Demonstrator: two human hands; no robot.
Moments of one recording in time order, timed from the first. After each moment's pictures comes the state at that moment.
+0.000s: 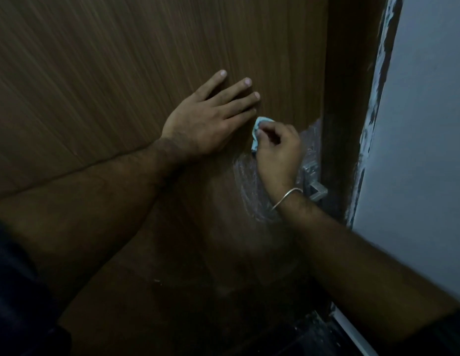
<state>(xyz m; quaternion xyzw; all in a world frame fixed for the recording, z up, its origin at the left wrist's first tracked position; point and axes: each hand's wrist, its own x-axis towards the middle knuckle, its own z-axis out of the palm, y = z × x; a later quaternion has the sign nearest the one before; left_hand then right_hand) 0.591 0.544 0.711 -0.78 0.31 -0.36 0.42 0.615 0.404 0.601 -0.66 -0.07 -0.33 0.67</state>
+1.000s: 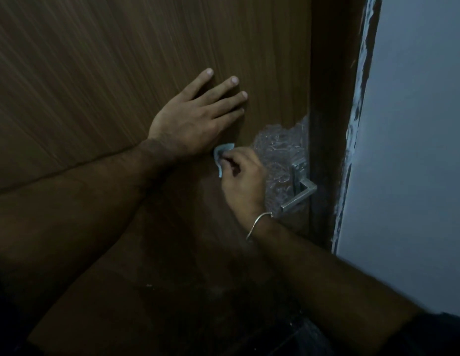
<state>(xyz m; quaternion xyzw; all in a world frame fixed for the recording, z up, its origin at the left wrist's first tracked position) 0.593 0.546 0.712 -0.78 0.32 -0.32 0.43 0.584 0.437 0.570 -0.68 -0.15 -0.33 0.63</state>
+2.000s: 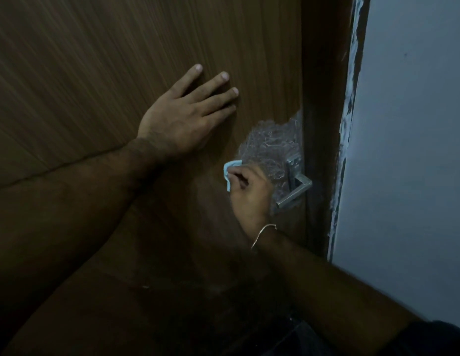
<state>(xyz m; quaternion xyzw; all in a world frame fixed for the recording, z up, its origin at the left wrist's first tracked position) 0.596 0.549 0.709 -0.78 0.35 -0.34 0.39 0.582 0.426 0.529 -0.69 -0.09 -0.27 0.66</state>
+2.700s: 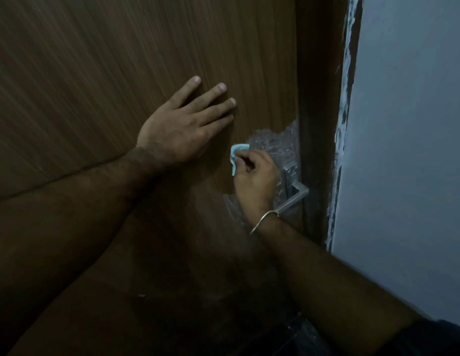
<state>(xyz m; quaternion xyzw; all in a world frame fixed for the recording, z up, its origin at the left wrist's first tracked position) 0.596 0.548 0.708 -0.77 0.35 -0.36 0.41 0.598 0.414 0.567 -0.67 -0.04 -0.31 0.67</state>
